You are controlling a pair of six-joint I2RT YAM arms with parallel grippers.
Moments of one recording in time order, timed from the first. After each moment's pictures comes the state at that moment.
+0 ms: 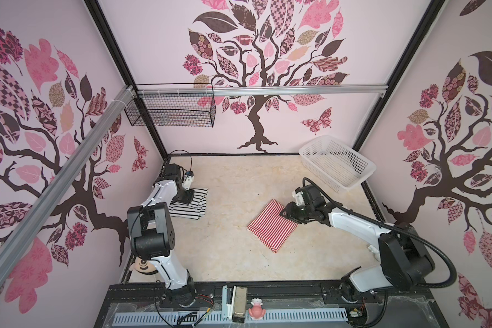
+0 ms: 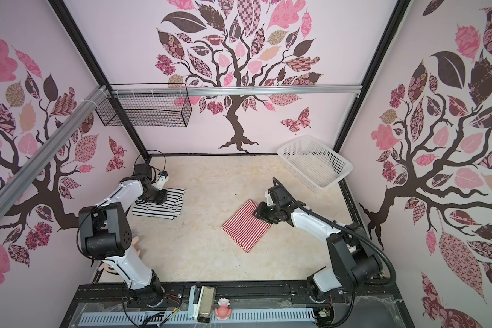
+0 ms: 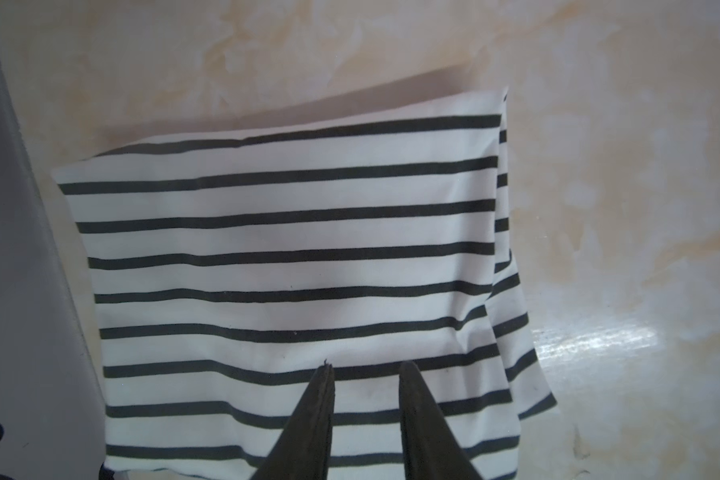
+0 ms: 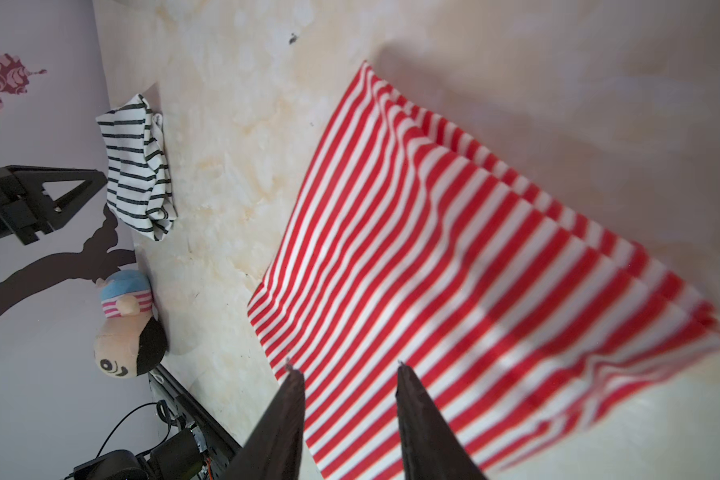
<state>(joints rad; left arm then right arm) 0.18 1.79 1.27 -0.70 0.07 0.44 0.46 1.50 0.84 -0.25 -0.40 0.76</state>
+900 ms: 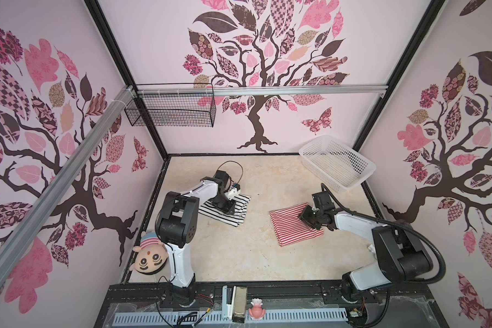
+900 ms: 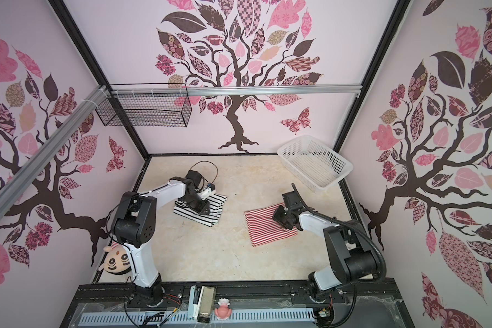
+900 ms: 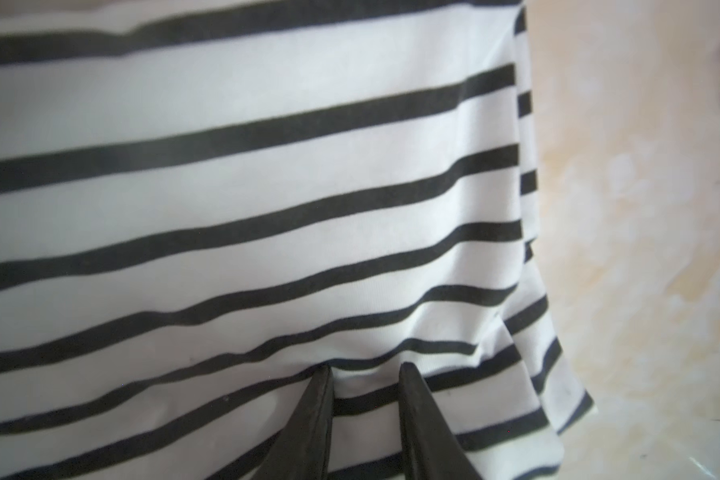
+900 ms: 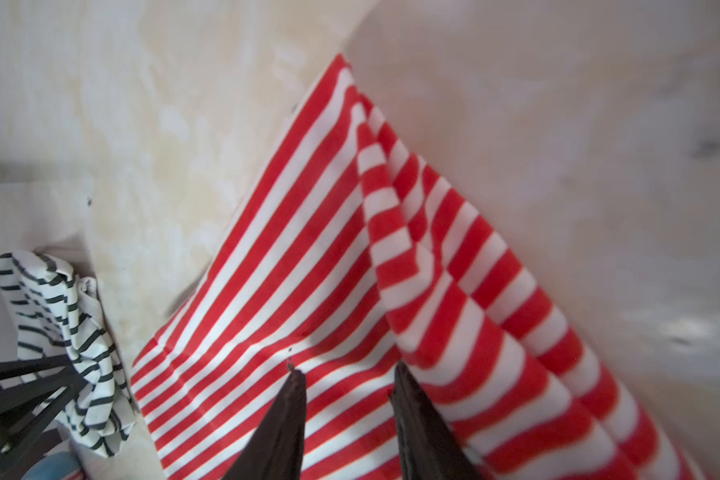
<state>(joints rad) -0.32 1.97 1.35 -0.81 0.29 0.28 0.28 1.46 0.63 -0.20 -0.17 0.89</state>
